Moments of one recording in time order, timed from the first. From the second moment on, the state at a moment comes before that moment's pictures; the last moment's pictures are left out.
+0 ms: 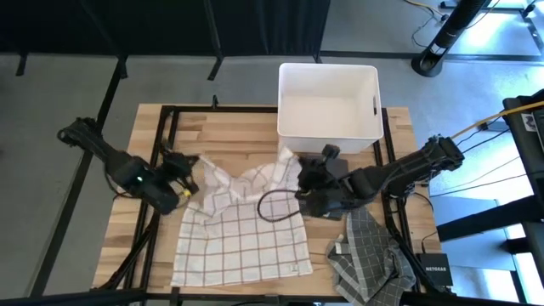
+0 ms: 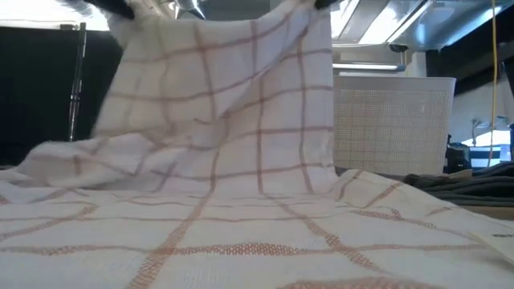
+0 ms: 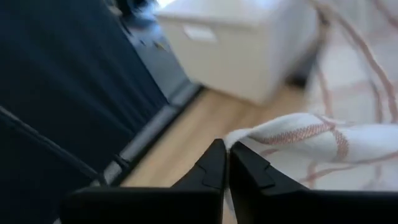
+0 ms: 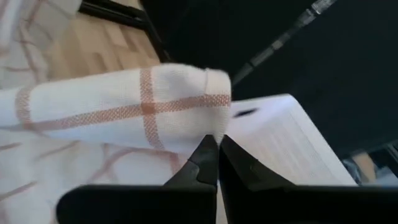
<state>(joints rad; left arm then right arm) -0.61 1.01 1.04 -1.22 -1.18 -0.84 0.39 1.53 1.37 -0.77 1.11 0.19</state>
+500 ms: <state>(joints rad) -0.49 0.72 1.04 -1.01 -1.57 -0.54 0.19 1.51 1.10 -0.50 1.11 0.22</state>
